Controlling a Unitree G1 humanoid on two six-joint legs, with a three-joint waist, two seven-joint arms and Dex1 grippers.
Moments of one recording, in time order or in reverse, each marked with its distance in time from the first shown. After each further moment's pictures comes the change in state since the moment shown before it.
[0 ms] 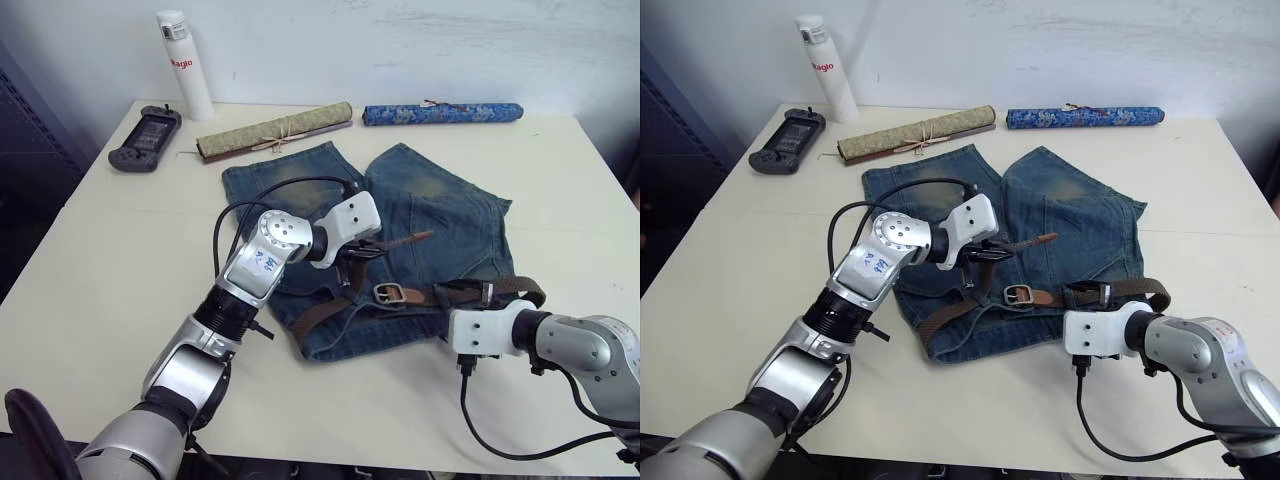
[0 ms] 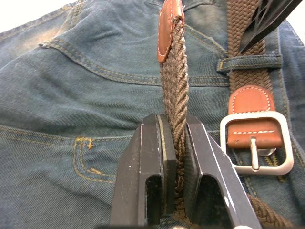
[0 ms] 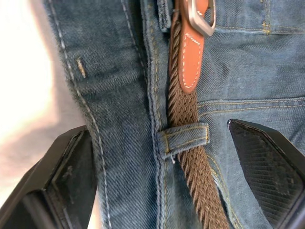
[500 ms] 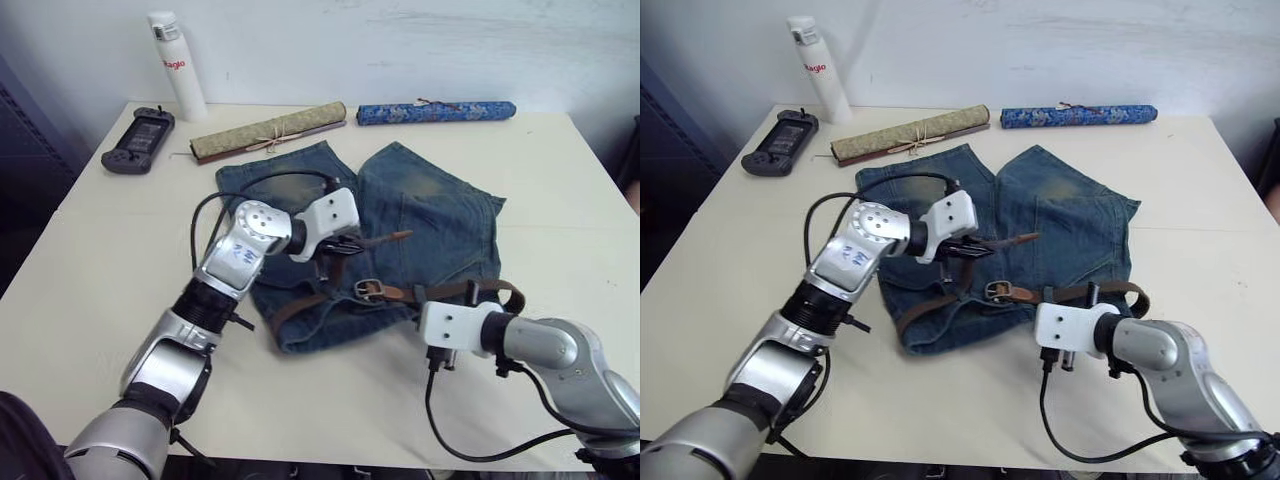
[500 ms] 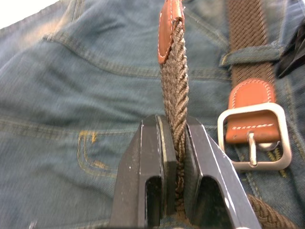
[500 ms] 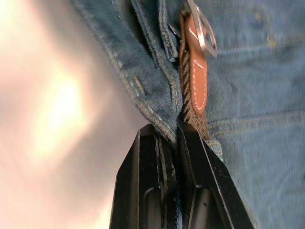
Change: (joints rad) left arm -0.019 0.164 0.008 0.020 -0.007 -0.068 -0.121; right arm -0.112 0.178 0.143 -0.149 0.023 0.266 0.024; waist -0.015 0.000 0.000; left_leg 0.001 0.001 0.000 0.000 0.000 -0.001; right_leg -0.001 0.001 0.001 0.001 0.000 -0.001
